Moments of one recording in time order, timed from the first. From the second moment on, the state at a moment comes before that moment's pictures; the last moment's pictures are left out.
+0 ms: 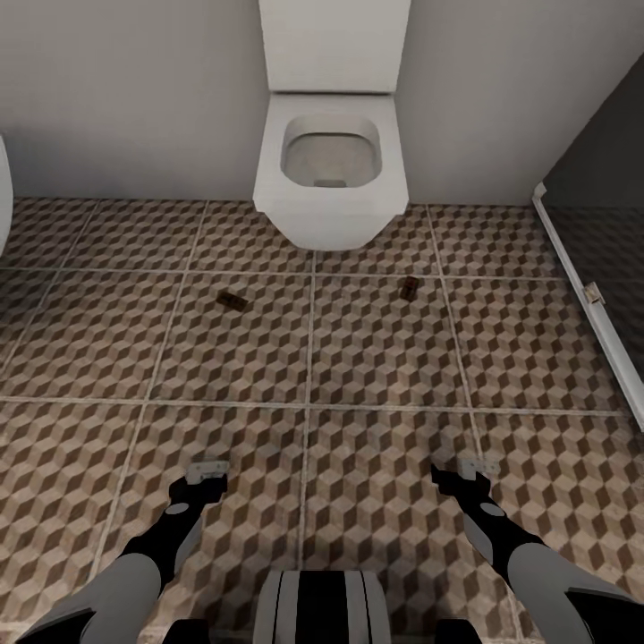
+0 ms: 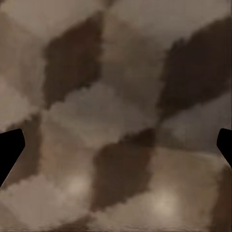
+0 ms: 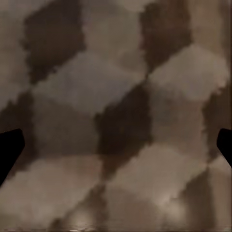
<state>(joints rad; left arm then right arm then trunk) -0.72 0.00 0.29 -0.30 -0.27 -0.09 0.11 -0.78 -0.10 -0.10 -0.16 -0.03 -0.25 -0.03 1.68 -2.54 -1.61</state>
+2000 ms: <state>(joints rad) -0.72 -0.01 0.30 -0.30 -0.27 -0.09 0.11 -0.78 -0.11 -0.10 -0.16 -0.03 -0.25 -0.03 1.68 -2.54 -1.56</state>
